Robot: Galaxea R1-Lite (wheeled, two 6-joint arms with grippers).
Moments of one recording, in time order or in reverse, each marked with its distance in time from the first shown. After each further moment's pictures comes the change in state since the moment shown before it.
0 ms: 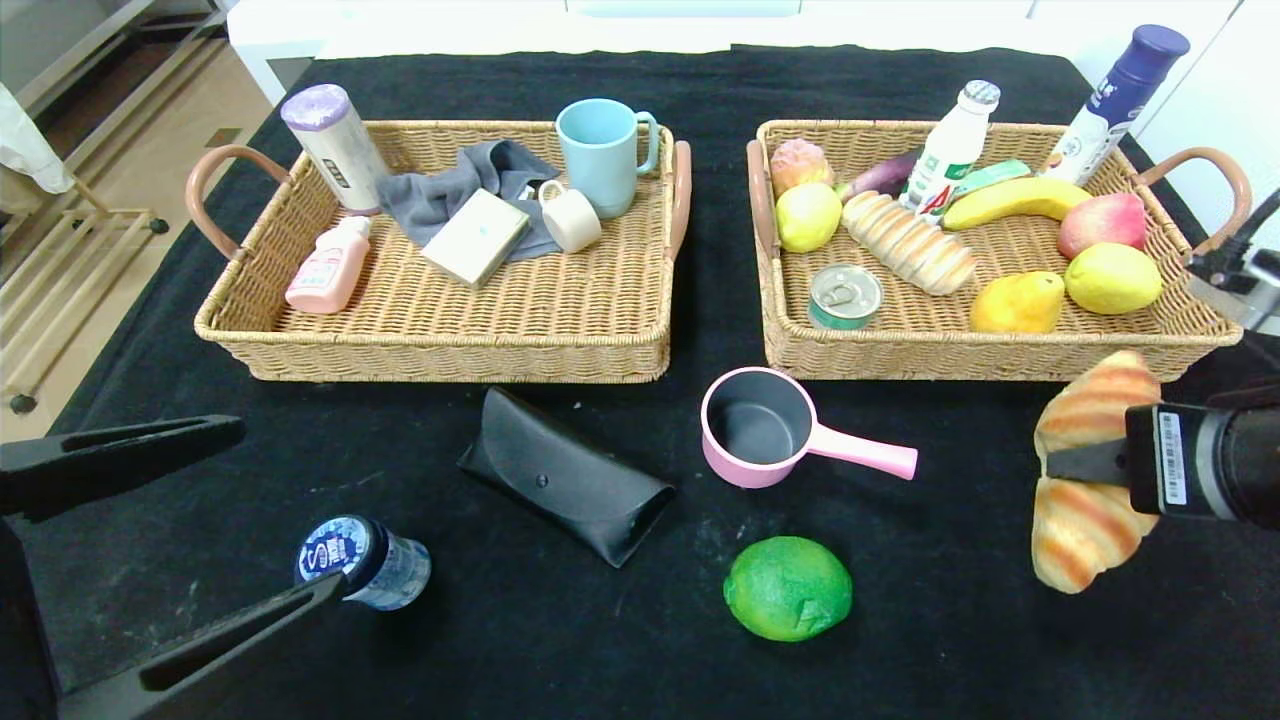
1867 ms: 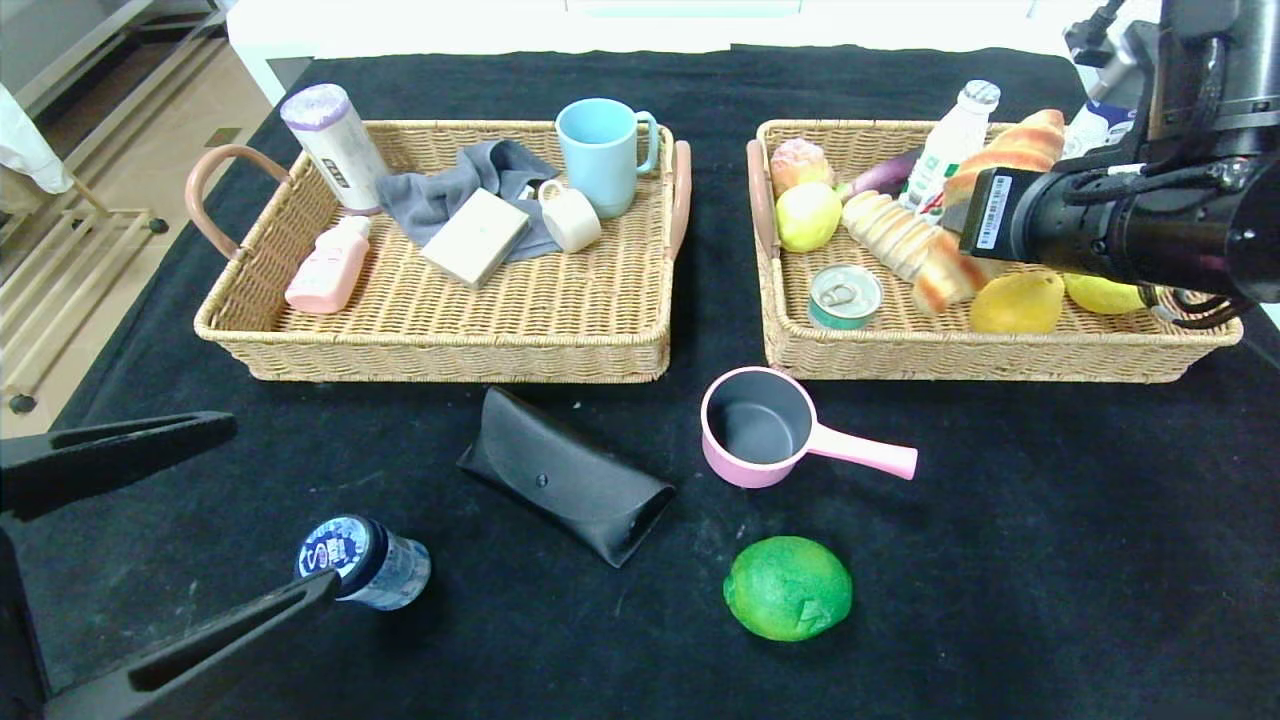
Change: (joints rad) left arm 0.000 -0.007 -0.001 -0.002 0.001 0.000; right arm -0.042 0.317 -0.330 -0.503 -0.166 -0.231
